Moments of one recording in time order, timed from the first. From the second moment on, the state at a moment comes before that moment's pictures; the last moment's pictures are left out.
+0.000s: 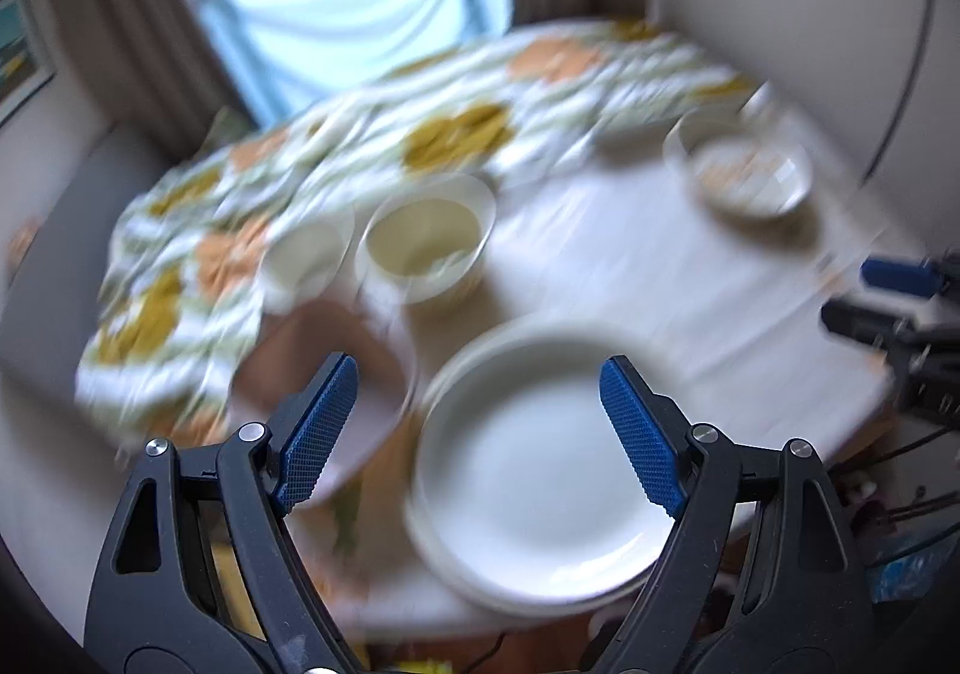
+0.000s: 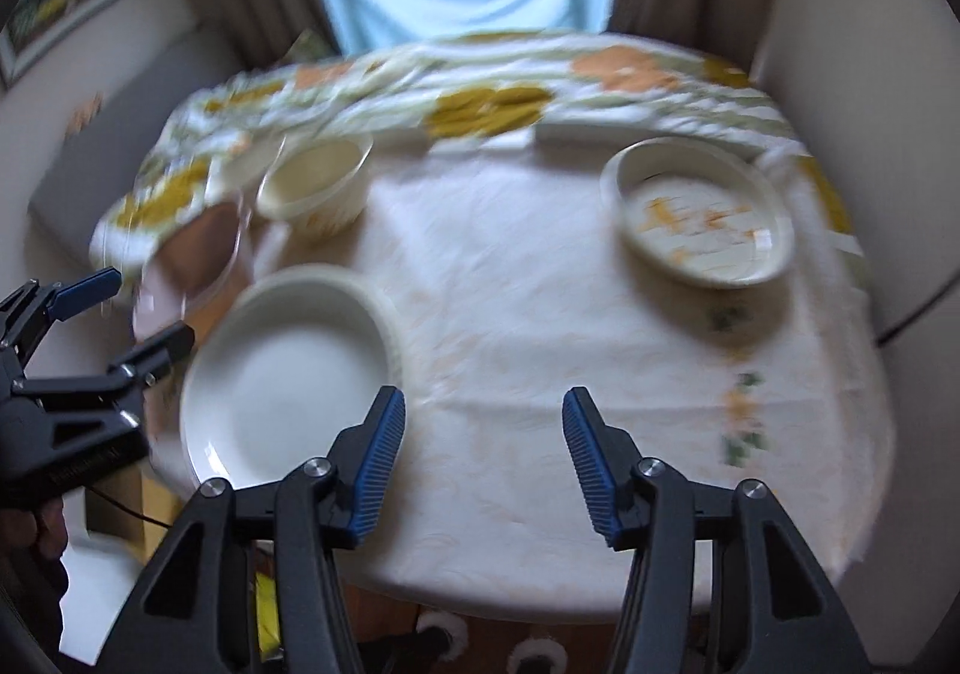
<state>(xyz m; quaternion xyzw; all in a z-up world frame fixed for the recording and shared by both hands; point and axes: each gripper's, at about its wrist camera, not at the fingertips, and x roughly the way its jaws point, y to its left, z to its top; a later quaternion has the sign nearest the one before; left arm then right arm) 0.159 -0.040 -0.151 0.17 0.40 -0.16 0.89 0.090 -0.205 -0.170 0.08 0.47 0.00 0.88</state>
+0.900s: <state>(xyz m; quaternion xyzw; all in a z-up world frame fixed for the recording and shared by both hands) 0.383 -0.292 -0.245 0.15 0.55 -0.39 0.72 0.170 -0.404 -0.216 0.29 0.46 -0.11 0.83</state>
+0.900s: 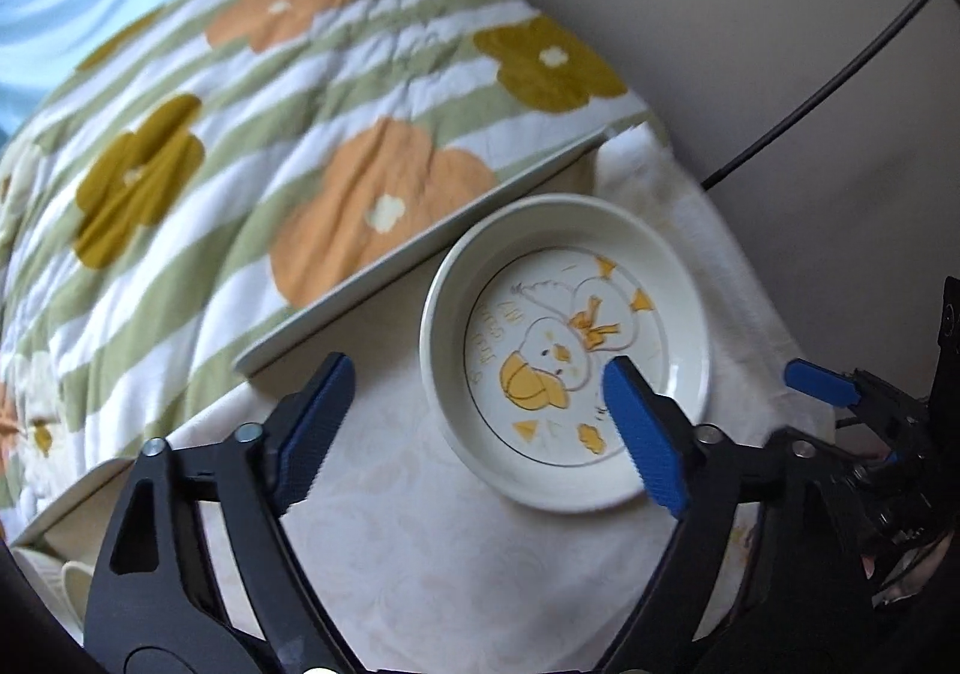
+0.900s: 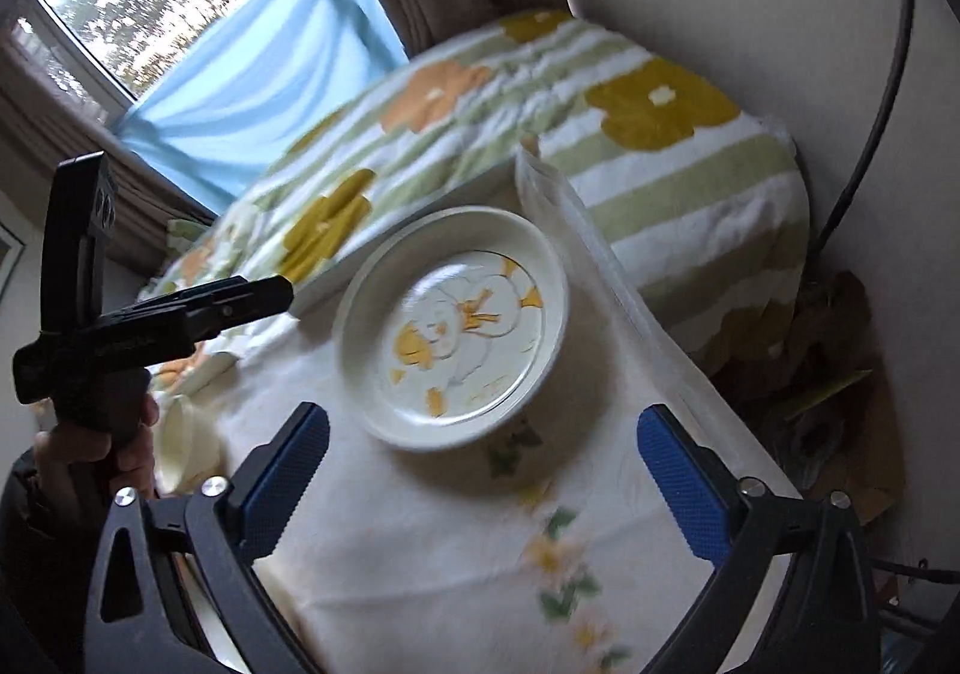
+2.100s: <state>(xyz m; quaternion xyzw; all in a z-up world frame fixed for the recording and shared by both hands) 0.392 -0.297 -0.274 0.16 0.58 -0.38 0.71 0.202 -0.434 -0.259 0.33 0.48 -0.12 0.80</state>
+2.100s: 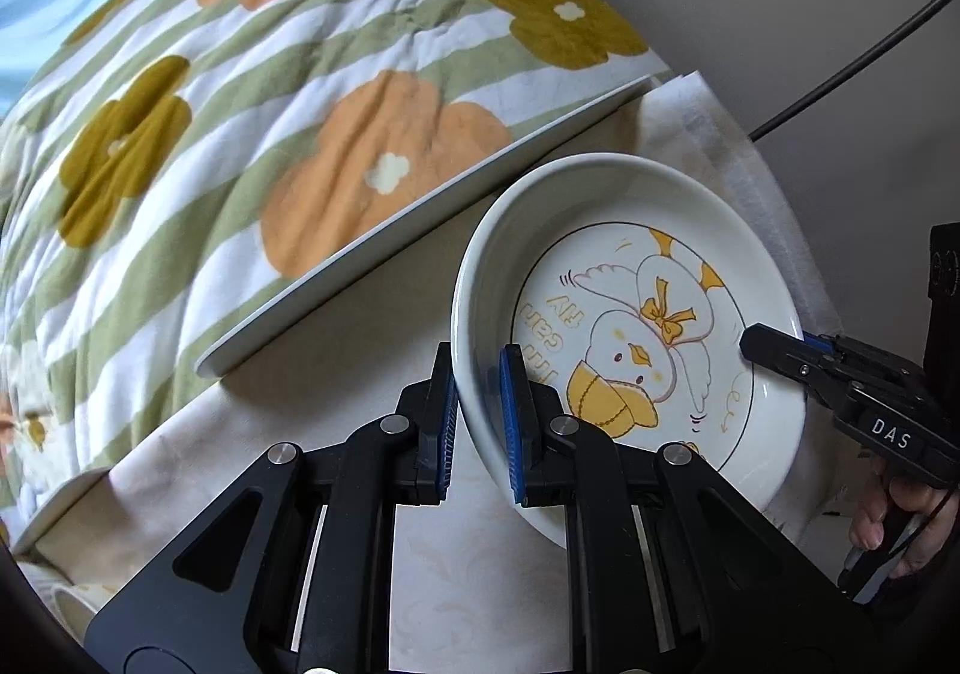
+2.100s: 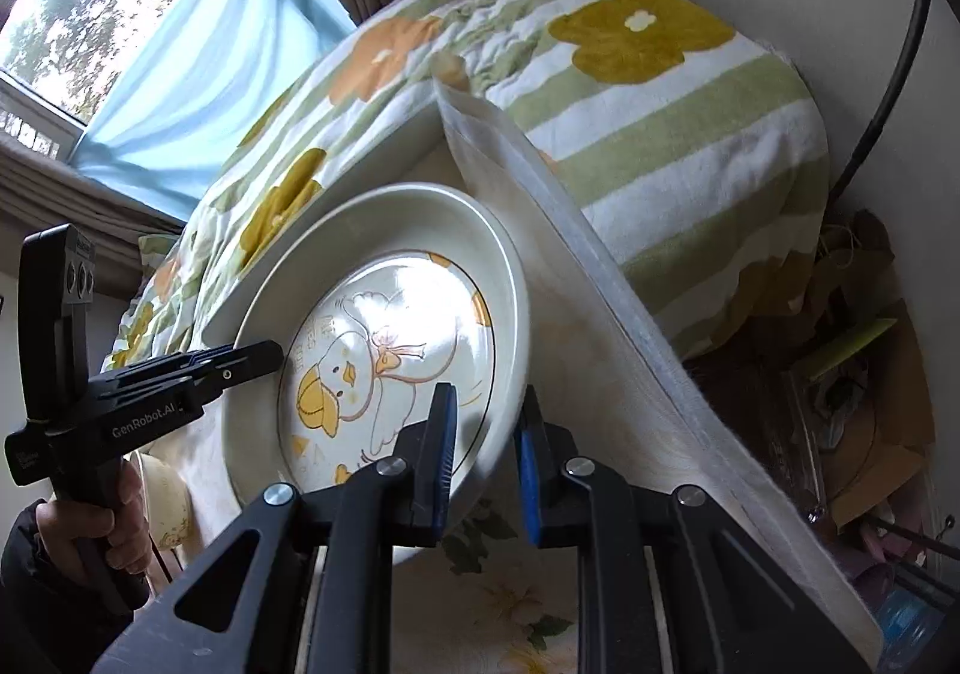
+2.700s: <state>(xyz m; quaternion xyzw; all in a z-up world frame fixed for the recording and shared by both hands) 0.294 -0.172 -0.175 0.10 0.51 -0.36 0.78 0.145 -0.358 -0.152 0.25 0.43 -0.06 0.87</state>
